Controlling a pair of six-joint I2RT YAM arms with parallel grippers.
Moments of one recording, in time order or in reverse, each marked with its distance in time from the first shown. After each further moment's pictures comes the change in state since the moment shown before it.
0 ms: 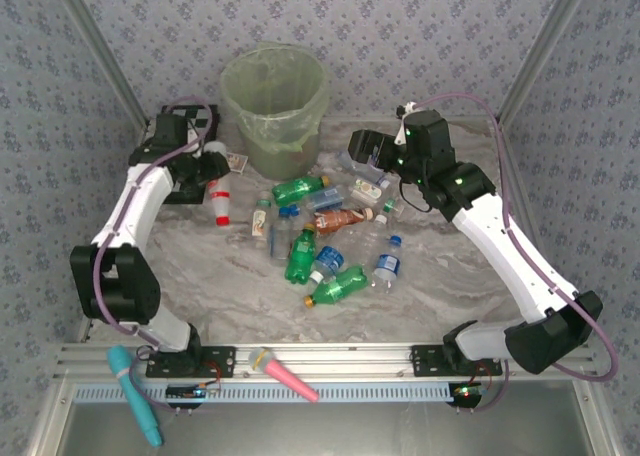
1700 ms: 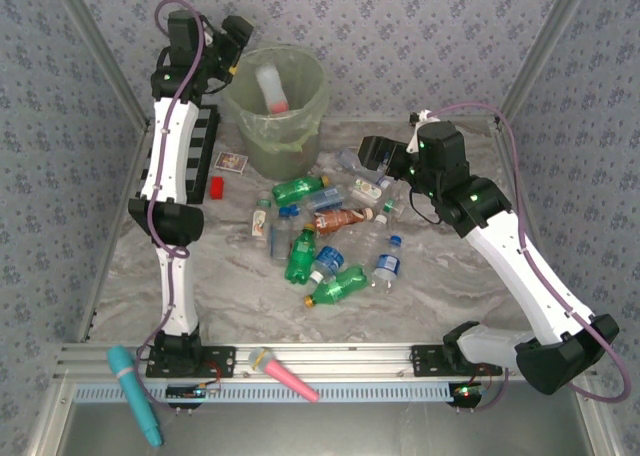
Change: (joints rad) left arm -0.107 0.734 1.354 0.030 0.047 -0.651; right arm 0.000 -0.114 -0.074 0.004 0.039 0.001
